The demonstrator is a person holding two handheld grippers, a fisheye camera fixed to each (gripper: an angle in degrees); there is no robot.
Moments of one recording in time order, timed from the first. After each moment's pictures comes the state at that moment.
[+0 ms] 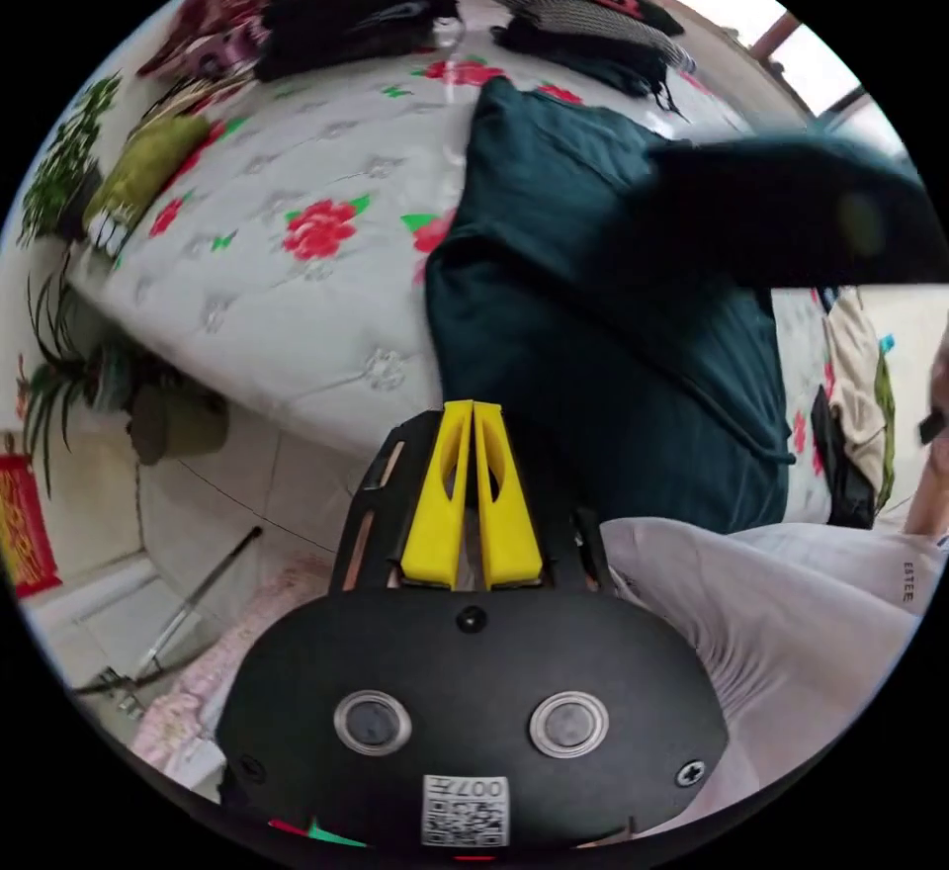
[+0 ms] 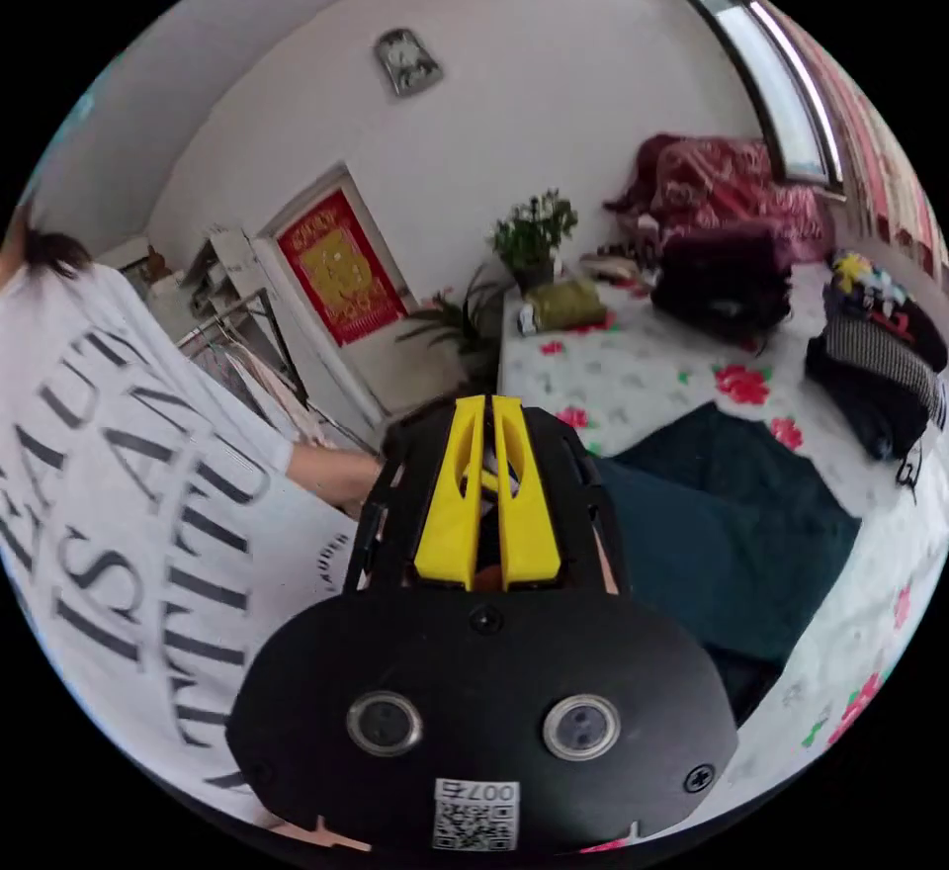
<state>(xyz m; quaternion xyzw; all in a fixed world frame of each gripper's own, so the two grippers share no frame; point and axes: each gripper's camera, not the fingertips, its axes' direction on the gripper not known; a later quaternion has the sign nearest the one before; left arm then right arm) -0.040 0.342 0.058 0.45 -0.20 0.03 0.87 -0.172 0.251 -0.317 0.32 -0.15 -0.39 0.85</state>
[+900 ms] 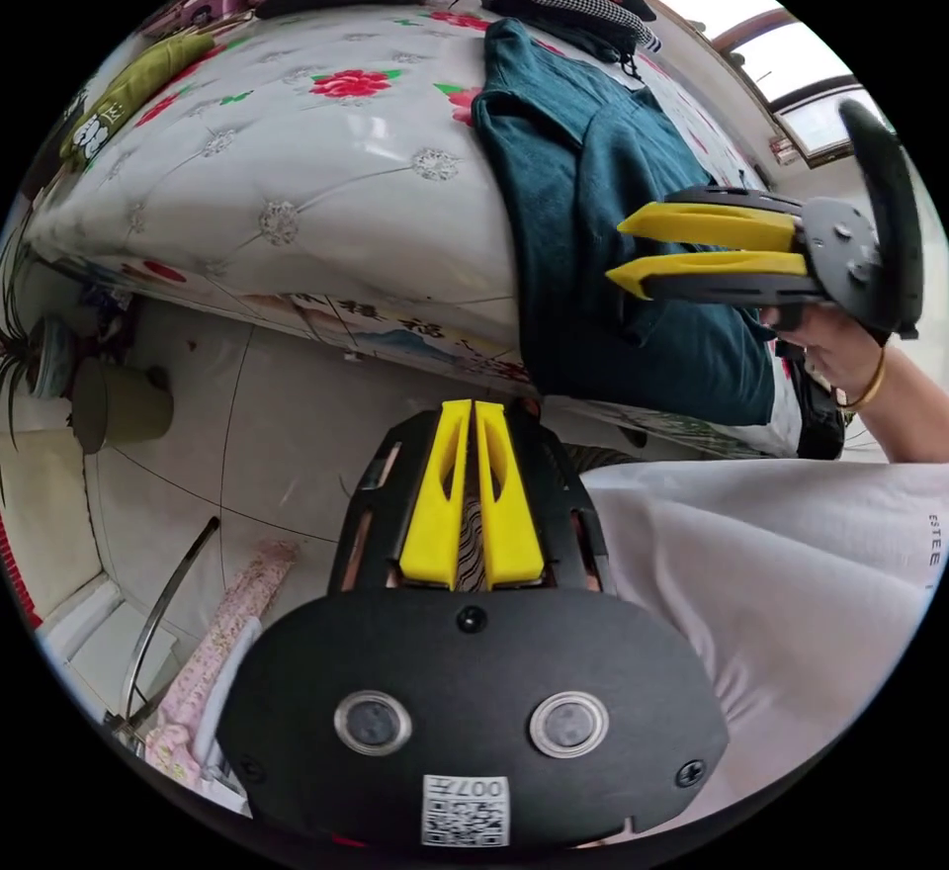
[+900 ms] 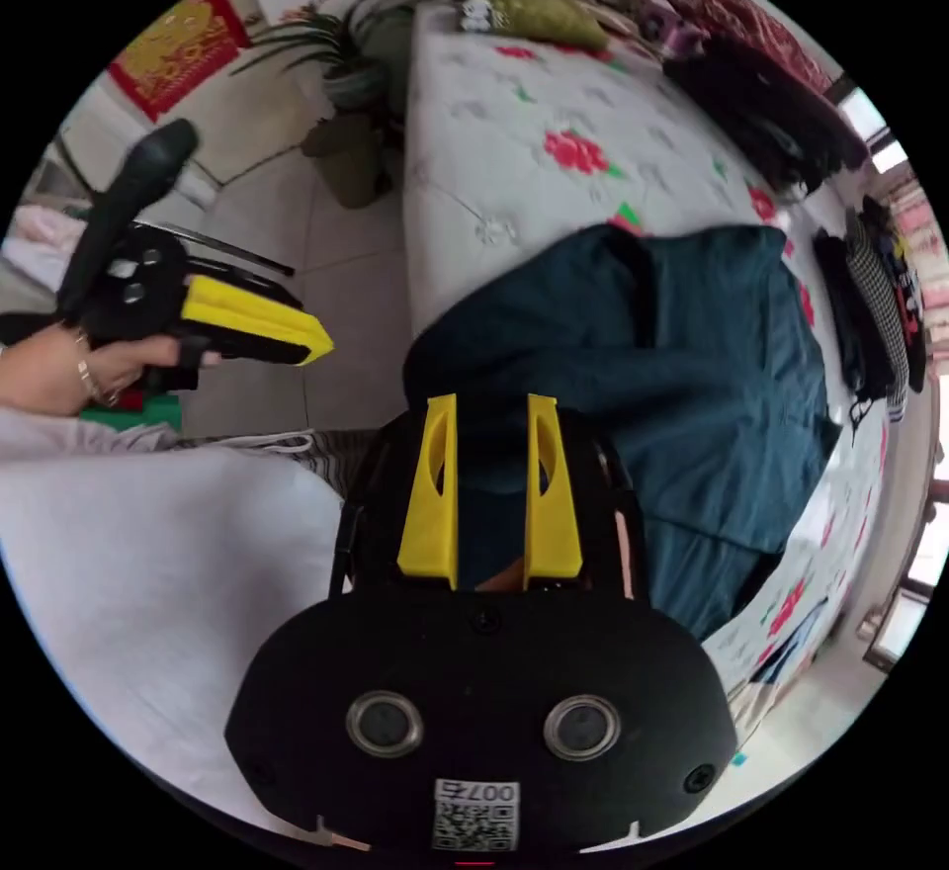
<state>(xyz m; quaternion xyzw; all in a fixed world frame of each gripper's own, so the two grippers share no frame) -0.133 0.480 0.061 0.40 -0.16 0.11 0.90 -0.378 0.146 0.169 0.05 0.21 -0.30 0.93</state>
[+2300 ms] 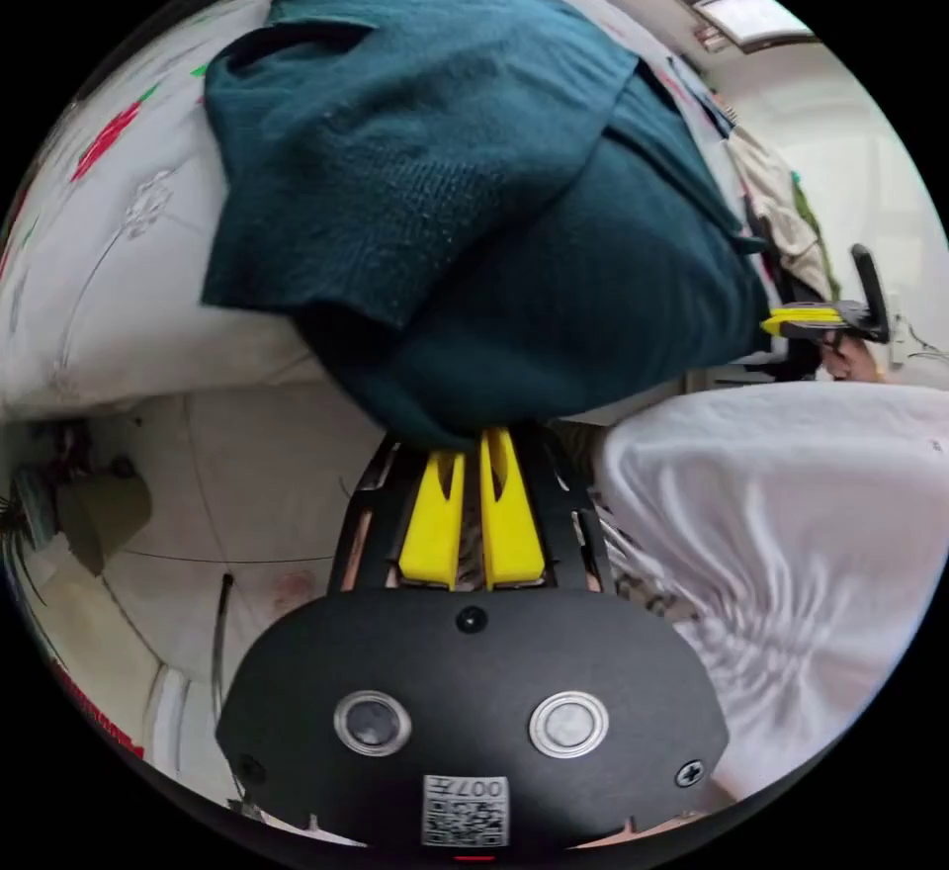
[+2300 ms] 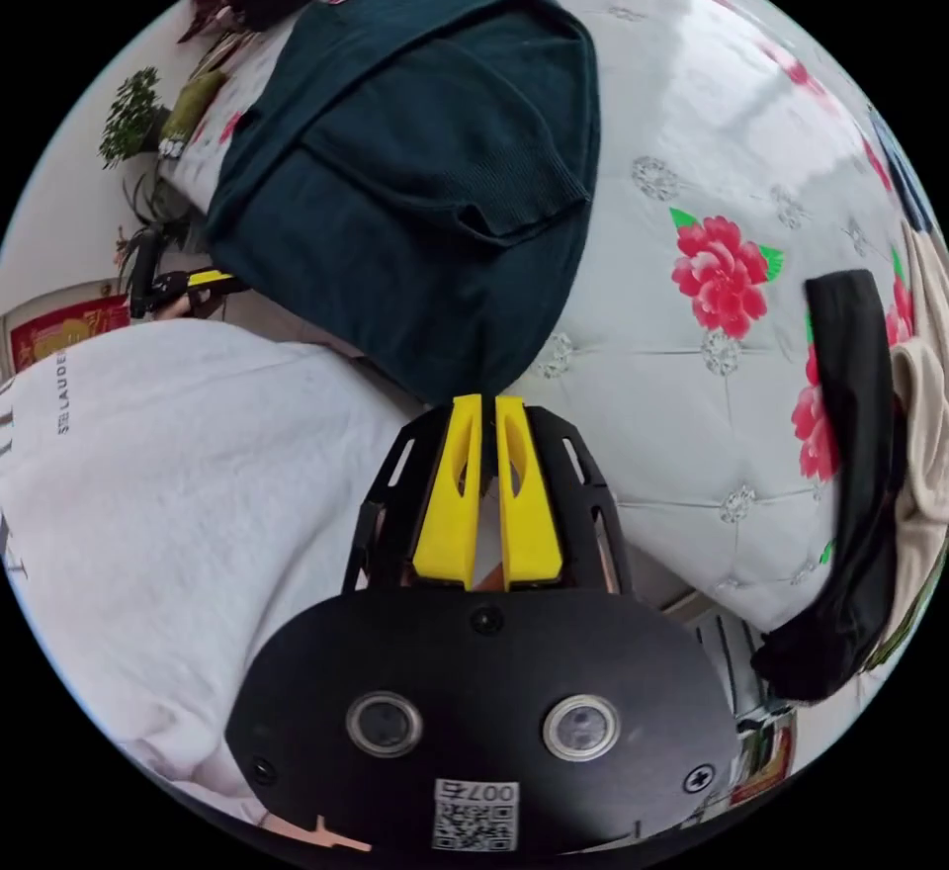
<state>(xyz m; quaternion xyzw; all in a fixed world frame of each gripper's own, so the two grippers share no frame) -0.007 0.383 0.051 0.29 -0.14 0.24 0.92 0.203 0.361 0.051 0.01 0.00 0.06 1.00</state>
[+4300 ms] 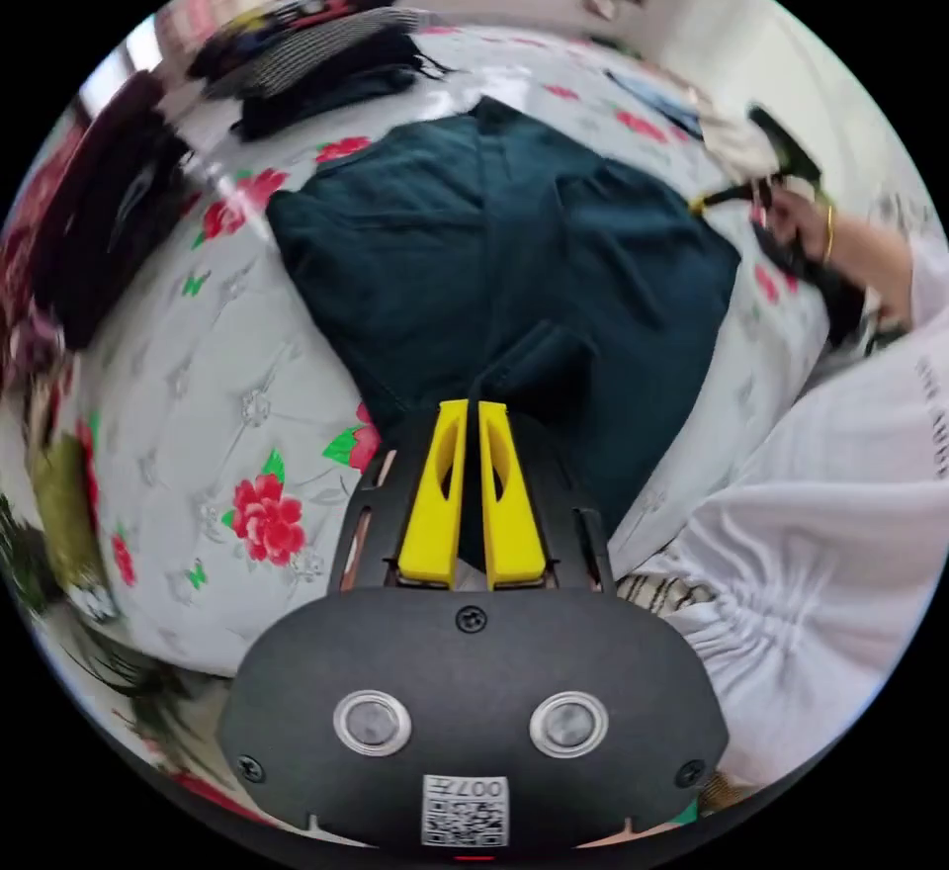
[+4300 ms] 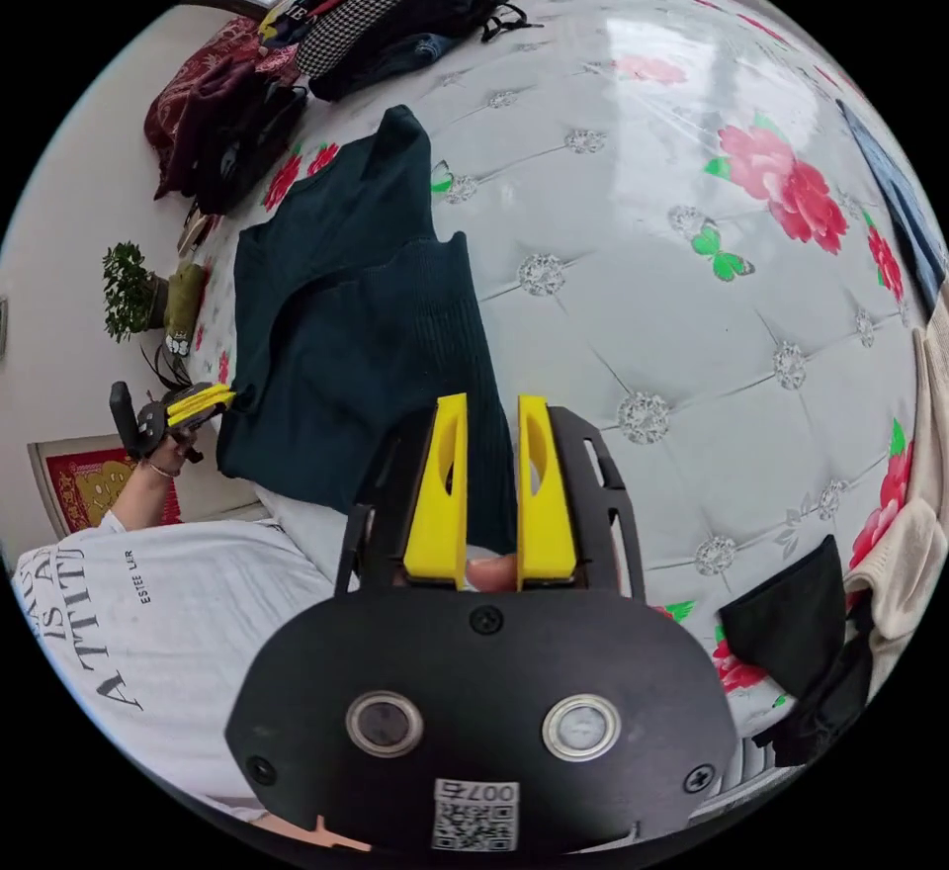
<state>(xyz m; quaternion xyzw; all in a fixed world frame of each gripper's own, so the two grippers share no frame) 0.188 0.184 -0.096 0.40 -0.23 0.31 0.83 0.314 0.221 -0.109 0.16 -0.05 0.15 0.97</state>
